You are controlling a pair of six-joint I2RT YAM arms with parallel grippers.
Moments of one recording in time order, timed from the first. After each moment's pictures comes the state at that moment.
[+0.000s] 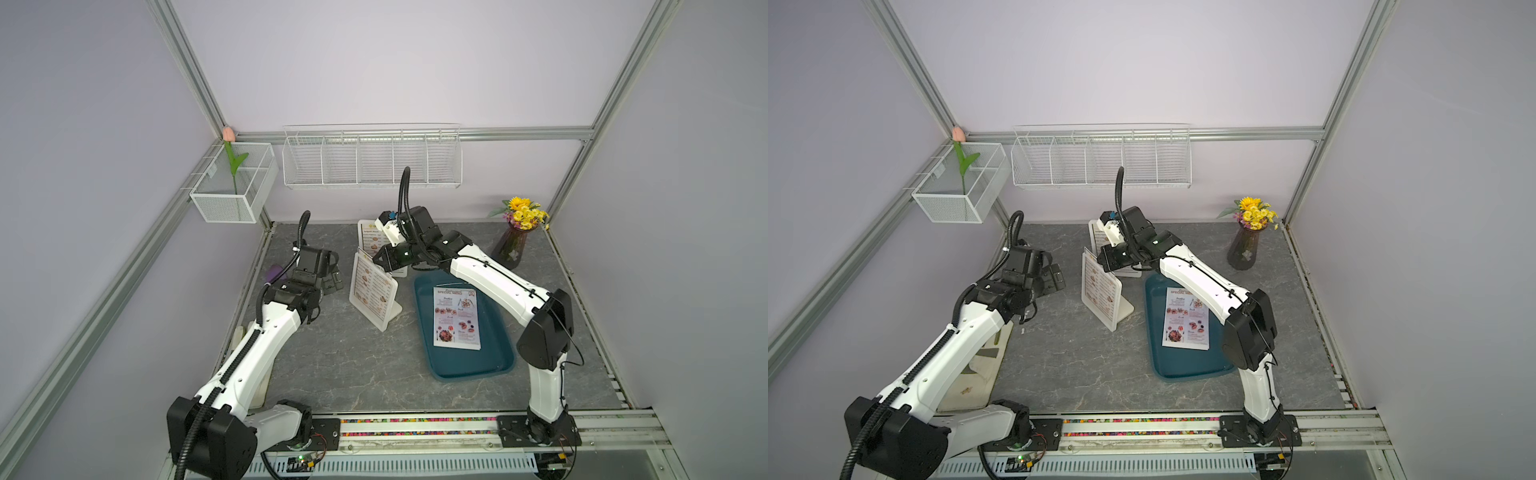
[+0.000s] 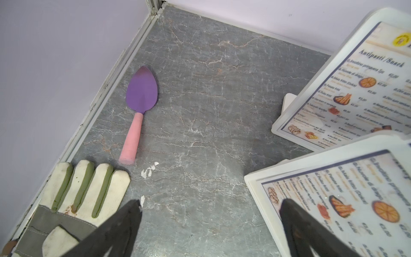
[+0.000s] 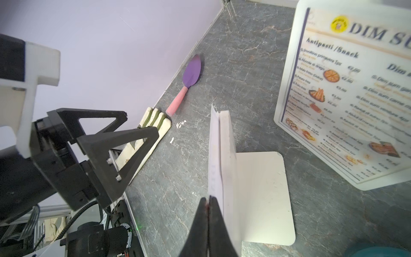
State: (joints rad) left arm -0.34 1.21 1.11 -0.72 -0.39 -0.48; right arm 0.75 1.97 1.94 -0.64 -0.37 0.34
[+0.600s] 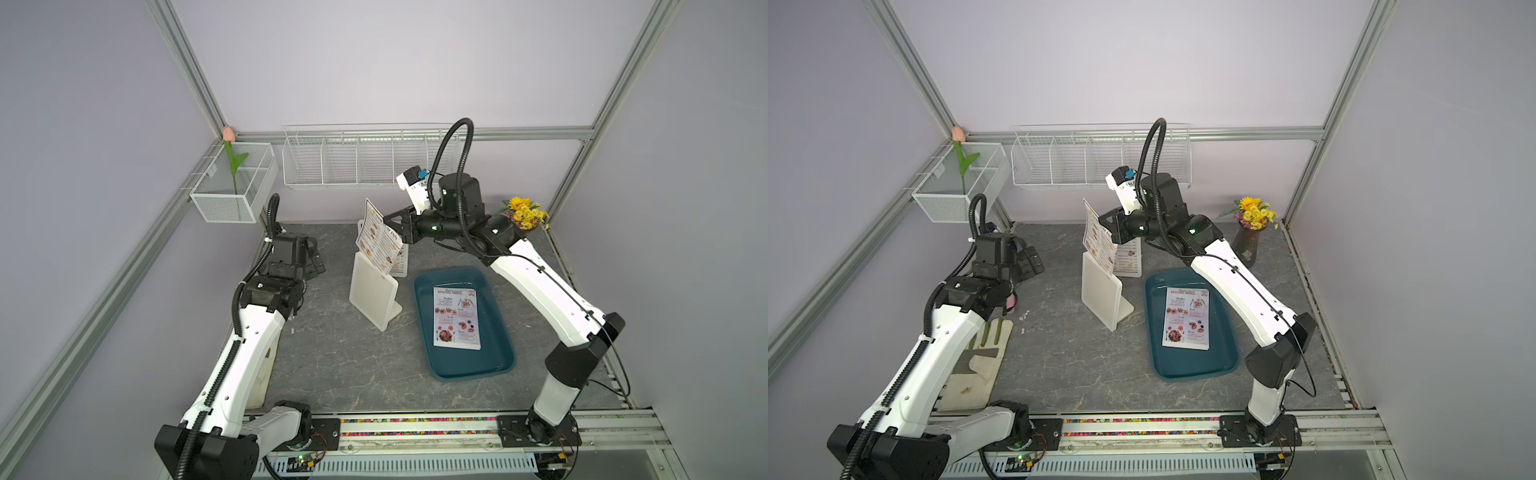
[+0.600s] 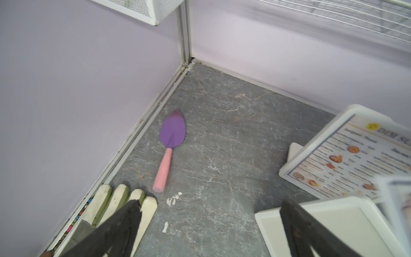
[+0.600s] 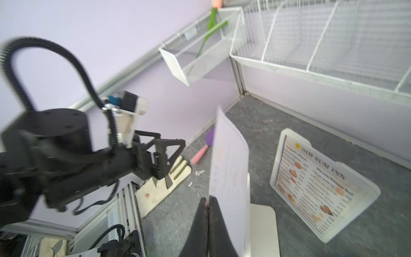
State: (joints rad) left arm -0.22 1.16 1.23 -0.74 -0.44 -0.41; right arm 0.74 1.76 2.07 -0.59 -0.40 0.28
